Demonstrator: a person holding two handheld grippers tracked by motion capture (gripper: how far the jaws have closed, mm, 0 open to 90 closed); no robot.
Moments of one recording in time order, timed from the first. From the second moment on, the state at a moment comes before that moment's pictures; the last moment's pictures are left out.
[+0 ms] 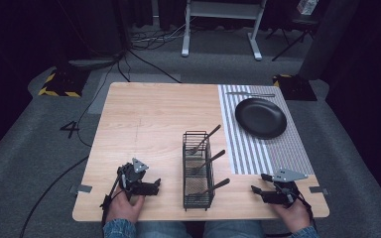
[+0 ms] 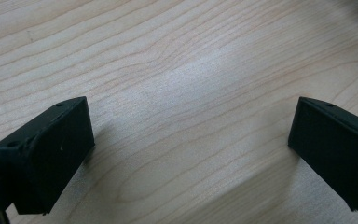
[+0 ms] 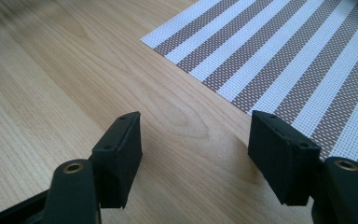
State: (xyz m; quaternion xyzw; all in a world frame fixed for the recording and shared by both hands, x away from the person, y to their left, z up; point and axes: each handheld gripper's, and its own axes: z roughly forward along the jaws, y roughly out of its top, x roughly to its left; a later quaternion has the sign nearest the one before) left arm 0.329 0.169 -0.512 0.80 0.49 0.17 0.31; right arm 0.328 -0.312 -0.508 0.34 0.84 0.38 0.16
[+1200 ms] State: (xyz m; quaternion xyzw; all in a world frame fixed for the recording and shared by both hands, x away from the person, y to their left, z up) left arm 0.329 0.169 -0.512 0.80 0.49 0.17 0.31; right arm 0.315 -0.313 -0.476 0.35 0.83 0.41 0.15
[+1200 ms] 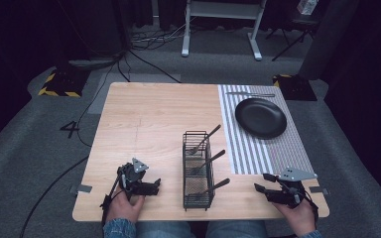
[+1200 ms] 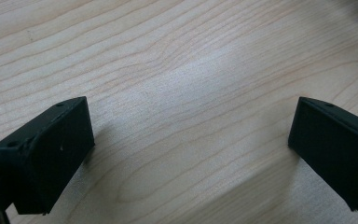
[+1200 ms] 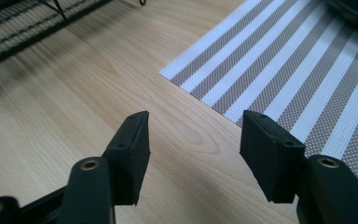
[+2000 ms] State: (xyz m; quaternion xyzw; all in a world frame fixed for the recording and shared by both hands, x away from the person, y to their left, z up) left arm 0.329 0.169 -0.512 0.80 0.49 0.17 0.31; right arm 0.294 -0.274 -0.410 0.30 0.83 0.45 0.12
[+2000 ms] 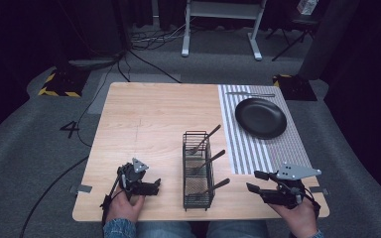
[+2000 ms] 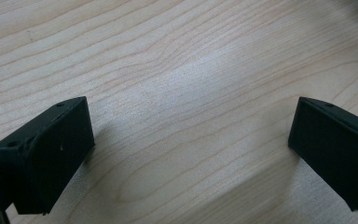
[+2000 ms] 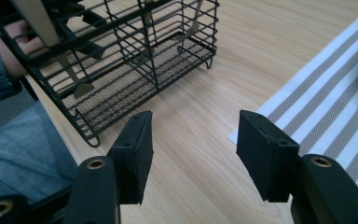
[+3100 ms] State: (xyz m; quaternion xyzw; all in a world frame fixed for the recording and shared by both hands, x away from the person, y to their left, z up) left arm 0.329 0.169 -0.512 0.80 0.49 0.17 0.31; right arm 0.279 -0.229 -0.362 0.23 0.84 0.48 0.06
